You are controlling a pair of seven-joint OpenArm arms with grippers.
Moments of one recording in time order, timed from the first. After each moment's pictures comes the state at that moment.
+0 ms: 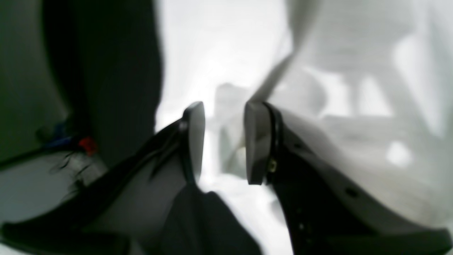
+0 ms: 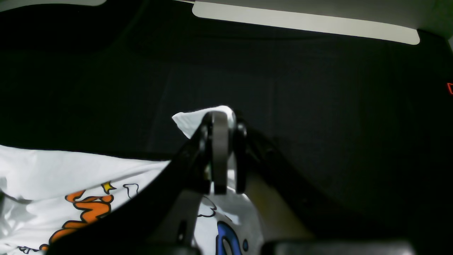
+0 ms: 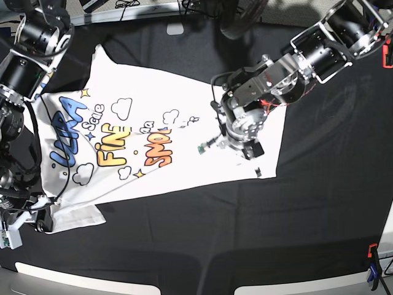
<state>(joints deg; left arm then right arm) -19.8 -12.2 55.8 79.7 21.7 -0.2 58.8 21.9 23.0 25.7 89.5 26.8 34.8 -59.8</state>
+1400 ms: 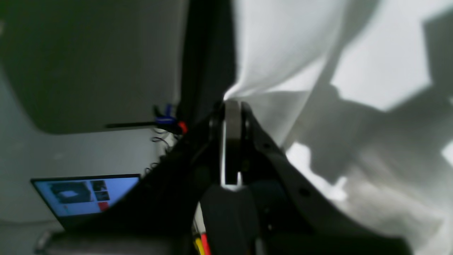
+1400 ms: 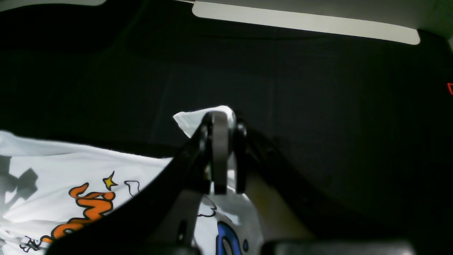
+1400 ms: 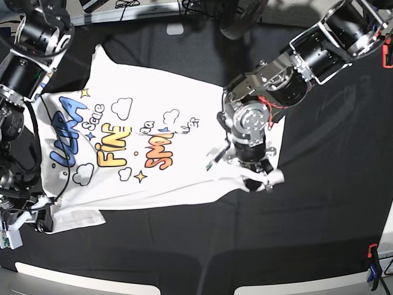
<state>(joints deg) -19.9 -11.8 55.8 76.7 43.6 15.1 54.7 21.9 23.0 25.7 89.5 26.8 34.8 -59.8</state>
